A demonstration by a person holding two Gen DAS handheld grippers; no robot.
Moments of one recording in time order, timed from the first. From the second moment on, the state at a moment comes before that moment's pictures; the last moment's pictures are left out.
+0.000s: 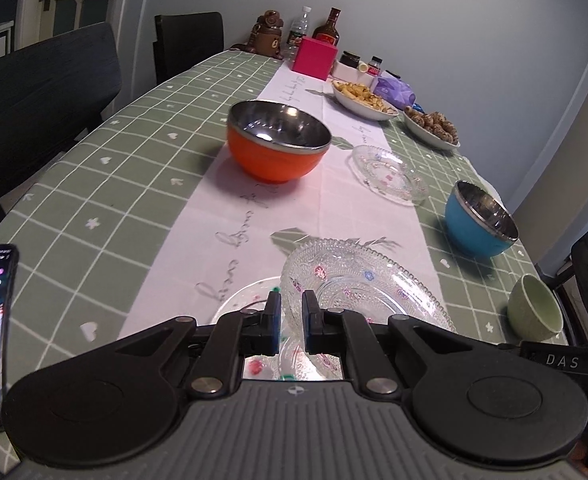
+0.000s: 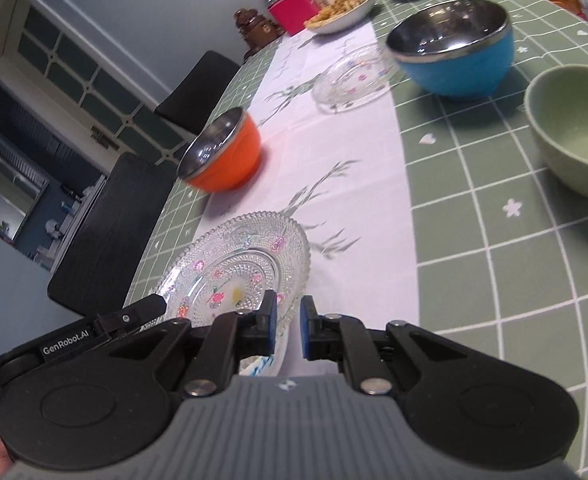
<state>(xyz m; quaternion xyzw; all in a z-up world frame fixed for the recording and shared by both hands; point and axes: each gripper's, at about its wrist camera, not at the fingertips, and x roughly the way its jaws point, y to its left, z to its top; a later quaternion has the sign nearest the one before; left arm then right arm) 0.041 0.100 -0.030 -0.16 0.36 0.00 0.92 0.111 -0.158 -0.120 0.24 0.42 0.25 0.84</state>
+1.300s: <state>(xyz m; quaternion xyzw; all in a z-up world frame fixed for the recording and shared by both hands) 0.036 0.091 -0.052 -0.04 0.41 0.08 0.91 0.092 -0.098 -0.125 0.04 0.41 0.28 0.87</state>
